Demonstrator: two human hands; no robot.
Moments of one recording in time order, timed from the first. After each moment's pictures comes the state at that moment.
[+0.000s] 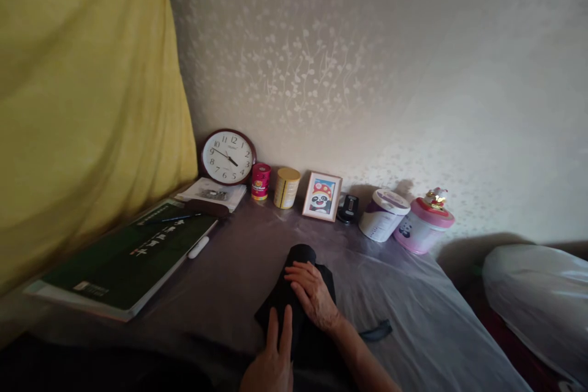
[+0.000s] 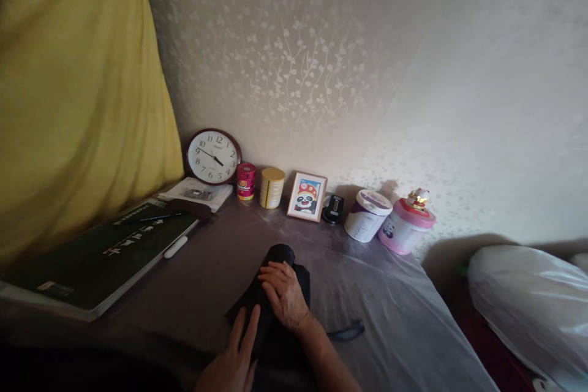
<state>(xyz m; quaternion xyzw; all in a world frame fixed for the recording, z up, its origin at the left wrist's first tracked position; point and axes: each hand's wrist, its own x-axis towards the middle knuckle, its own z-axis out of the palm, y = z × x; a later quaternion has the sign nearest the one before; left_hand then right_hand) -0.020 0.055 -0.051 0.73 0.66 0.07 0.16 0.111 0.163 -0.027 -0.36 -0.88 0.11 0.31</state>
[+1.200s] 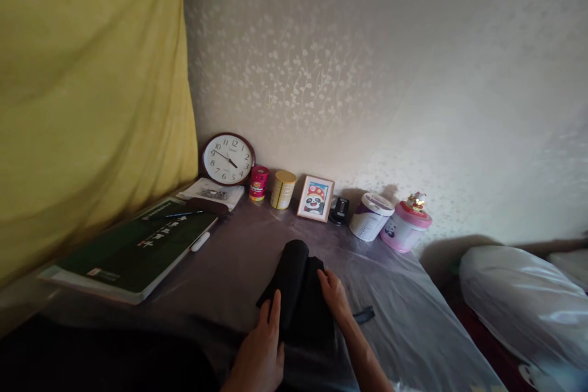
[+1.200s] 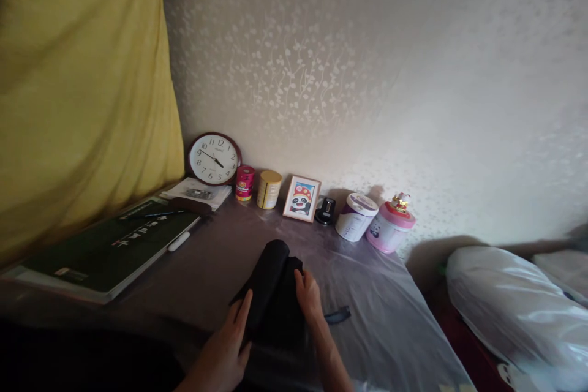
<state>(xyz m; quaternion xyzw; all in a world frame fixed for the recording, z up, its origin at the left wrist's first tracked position) -0.038 0.047 -0.028 0.72 0.62 0.15 0.27 0.156 0.155 -0.043 -0.70 -0.60 0.18 0.34</state>
